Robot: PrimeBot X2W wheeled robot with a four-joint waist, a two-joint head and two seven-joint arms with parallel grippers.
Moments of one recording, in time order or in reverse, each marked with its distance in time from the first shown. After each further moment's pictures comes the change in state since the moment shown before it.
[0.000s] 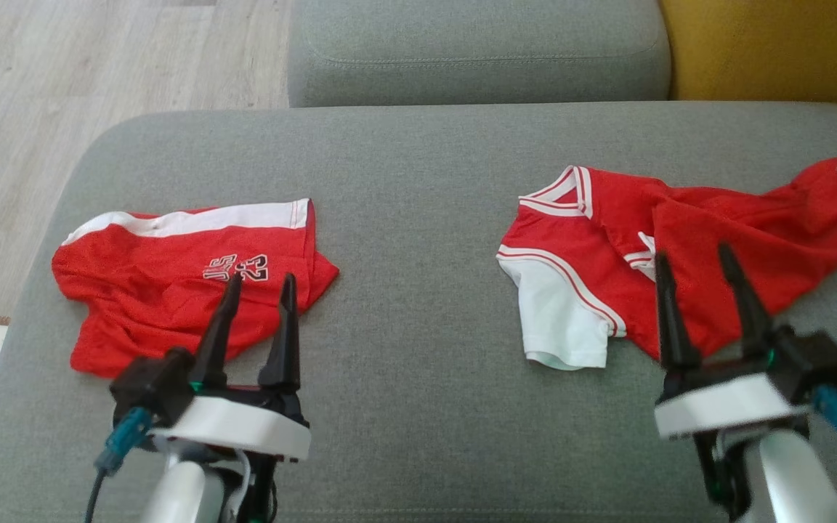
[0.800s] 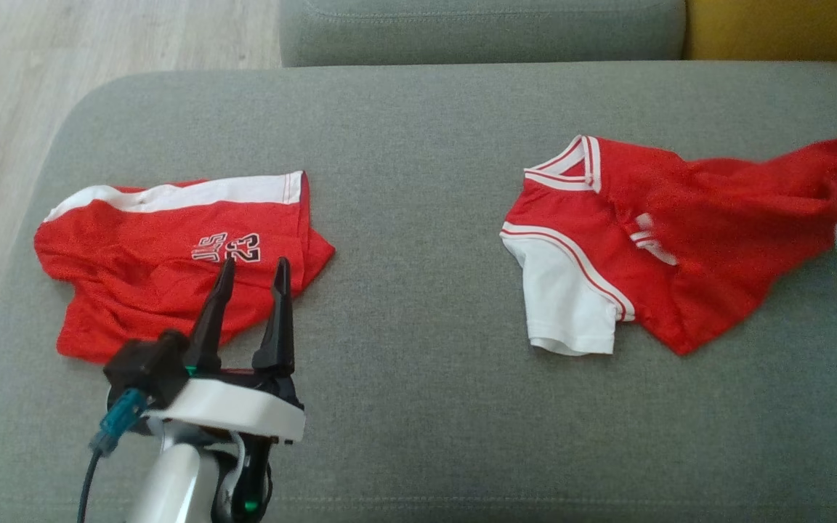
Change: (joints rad) left arm -0.043 0.000 0.007 0.035 -0.004 -0.001 0.000; right arm -0.456 -0.237 -0.238 0.346 -0.110 0.000 0.193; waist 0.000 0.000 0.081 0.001
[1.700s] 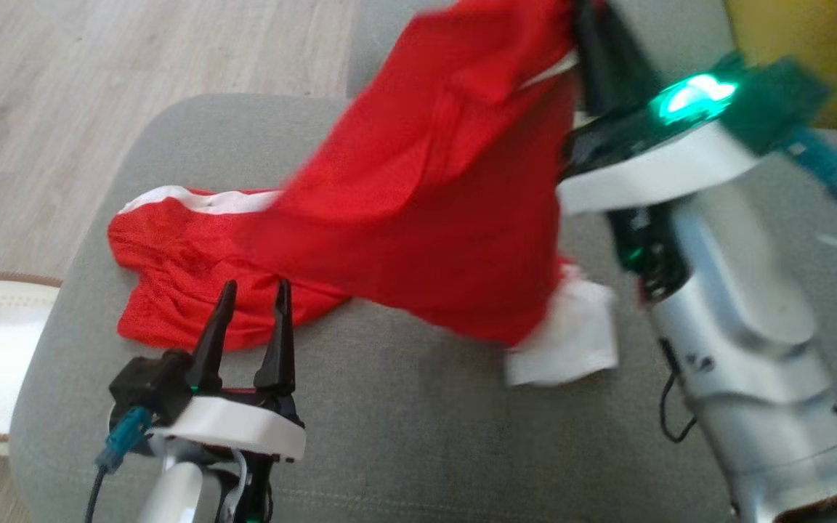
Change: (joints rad) left arm 0.039 0.000 0.000 0.003 0.011 0.003 0.000; right arm -0.134 0.231 0.608 -0.205 0.480 0.000 -0.201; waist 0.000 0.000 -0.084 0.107
